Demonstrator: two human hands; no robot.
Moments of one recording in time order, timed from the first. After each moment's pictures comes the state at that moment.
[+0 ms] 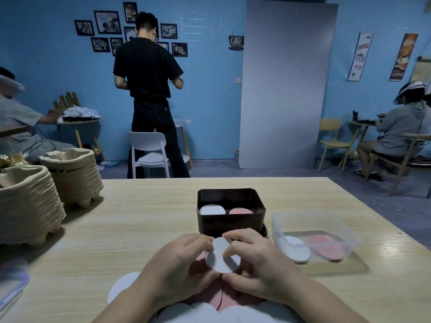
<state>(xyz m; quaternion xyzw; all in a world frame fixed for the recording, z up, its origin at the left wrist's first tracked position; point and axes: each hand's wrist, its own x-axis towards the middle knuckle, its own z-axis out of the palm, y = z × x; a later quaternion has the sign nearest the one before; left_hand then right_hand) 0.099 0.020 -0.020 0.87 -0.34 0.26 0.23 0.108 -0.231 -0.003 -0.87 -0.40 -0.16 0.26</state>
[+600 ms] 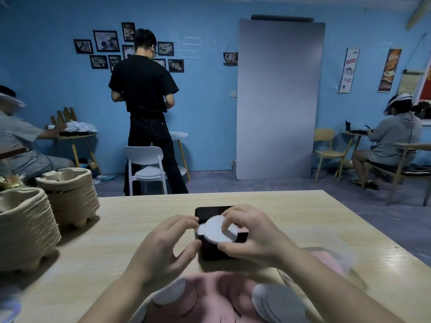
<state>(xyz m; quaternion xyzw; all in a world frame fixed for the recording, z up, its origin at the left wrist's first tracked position) 0.122 0.036 0.035 0.86 -0.30 0.31 0.28 0.155 -0.221 0.065 -0.86 -0.36 -0.17 0.32</state>
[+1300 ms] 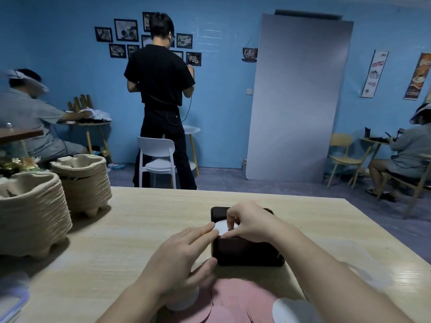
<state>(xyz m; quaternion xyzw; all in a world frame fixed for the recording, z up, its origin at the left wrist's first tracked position) 0.143 0.049 -0.006 0.90 -0.28 0.27 0.17 0.237 -0.173 0.070 -0.95 -0.27 0.00 0.15</state>
